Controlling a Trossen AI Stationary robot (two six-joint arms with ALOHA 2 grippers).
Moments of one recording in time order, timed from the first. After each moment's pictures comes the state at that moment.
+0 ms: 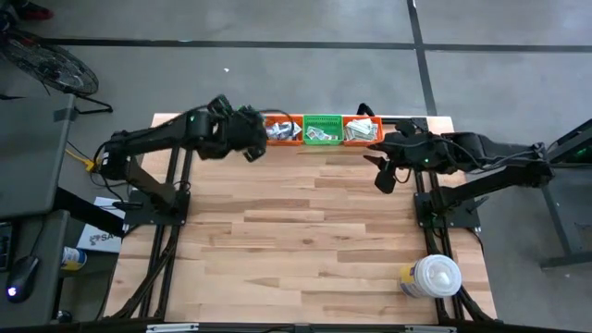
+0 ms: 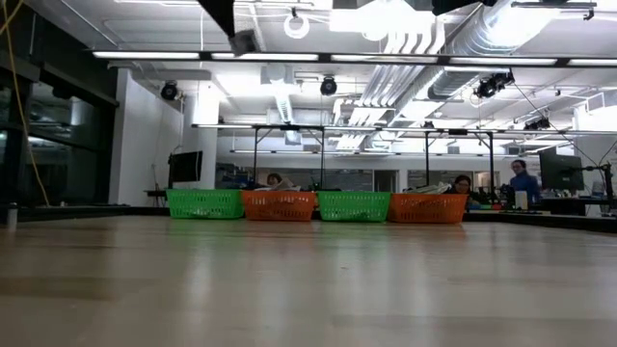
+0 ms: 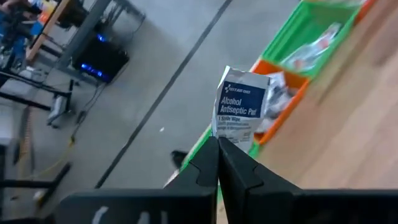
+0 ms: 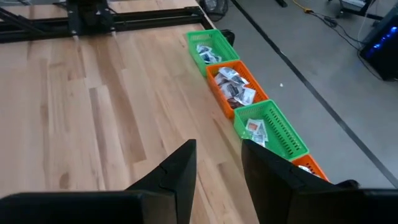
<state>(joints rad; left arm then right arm) 0.06 1.51 1.79 -1.37 -0.88 -0.31 0.05 1.02 1.26 -0.89 0.44 0.17</state>
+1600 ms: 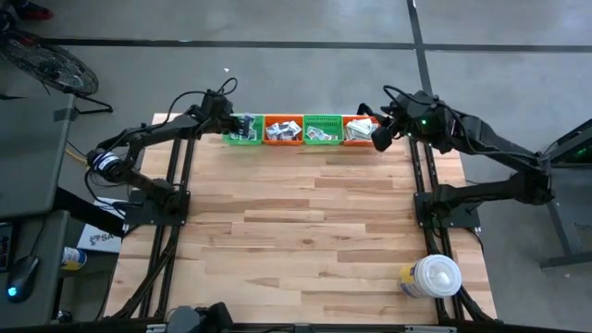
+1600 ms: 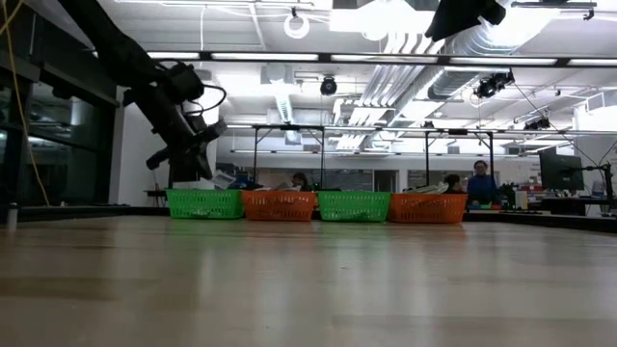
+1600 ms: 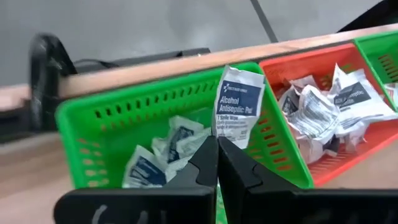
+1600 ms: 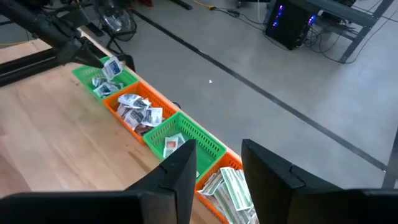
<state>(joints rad) 0.96 1.41 0.75 -0.09 0.10 -0.37 -0.35 1.02 1.26 -0.79 0.46 0.18</state>
